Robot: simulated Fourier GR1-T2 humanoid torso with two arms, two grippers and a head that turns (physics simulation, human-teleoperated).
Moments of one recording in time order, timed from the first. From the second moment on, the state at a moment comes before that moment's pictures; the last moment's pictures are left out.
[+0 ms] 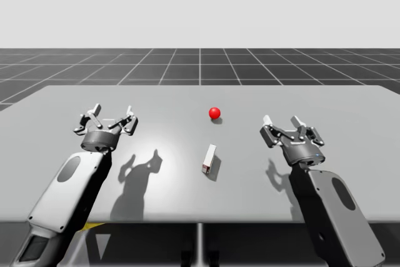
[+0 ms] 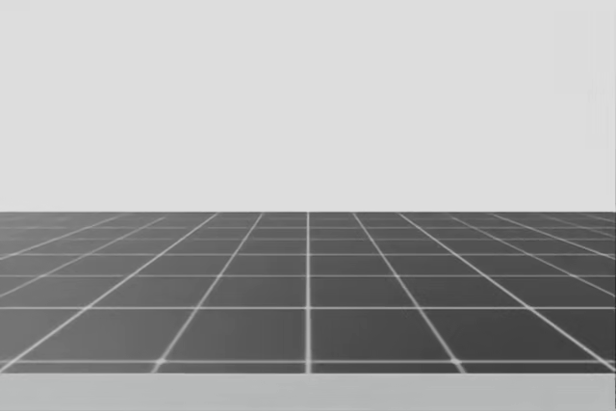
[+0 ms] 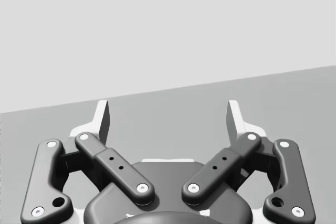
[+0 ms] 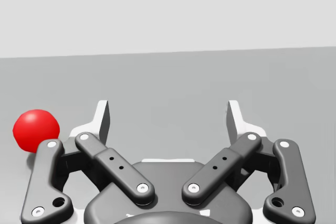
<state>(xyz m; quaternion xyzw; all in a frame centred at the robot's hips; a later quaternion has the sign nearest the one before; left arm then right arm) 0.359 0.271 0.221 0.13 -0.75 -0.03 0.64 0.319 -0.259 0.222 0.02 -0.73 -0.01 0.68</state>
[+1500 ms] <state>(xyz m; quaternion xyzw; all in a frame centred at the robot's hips) 0.363 0.272 0.215 0.14 -0.75 -0.05 0.64 0.322 -0.261 0.219 0.01 -0.73 -0.02 0.69</state>
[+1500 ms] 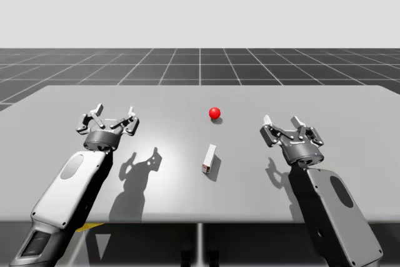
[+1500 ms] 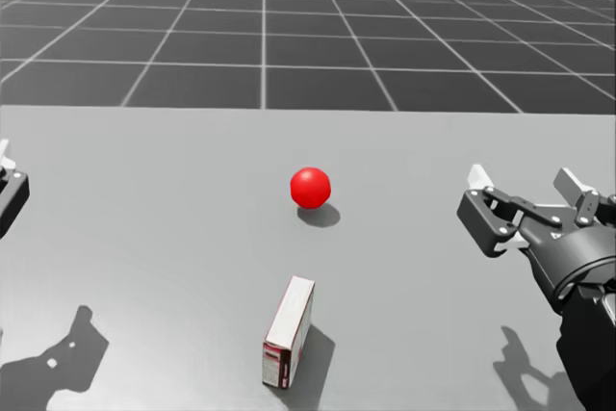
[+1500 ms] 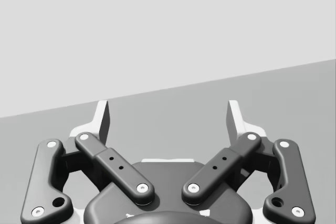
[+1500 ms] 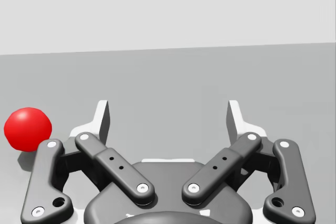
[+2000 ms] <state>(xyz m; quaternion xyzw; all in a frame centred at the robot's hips) 0.363 0.272 0.215 0.14 -0.75 -0.05 0.64 0.323 -0.261 0.219 0.01 -0.73 -0.02 0.69</state>
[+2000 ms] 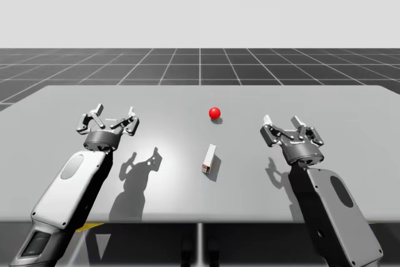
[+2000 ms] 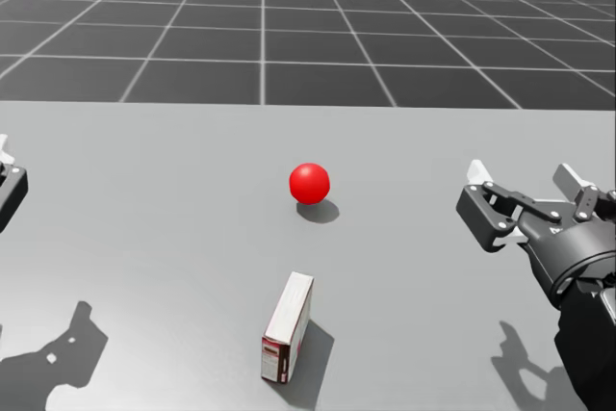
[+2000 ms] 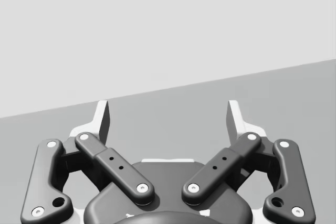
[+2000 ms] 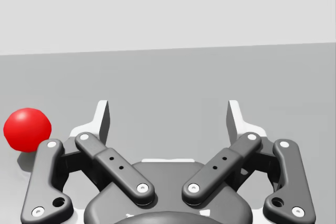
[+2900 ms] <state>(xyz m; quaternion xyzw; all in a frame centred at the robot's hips) 0.363 0.272 0.215 0.14 -0.75 -0.05 0.64 0.322 -0.260 0.219 0.01 -0.73 -0.02 0.68</state>
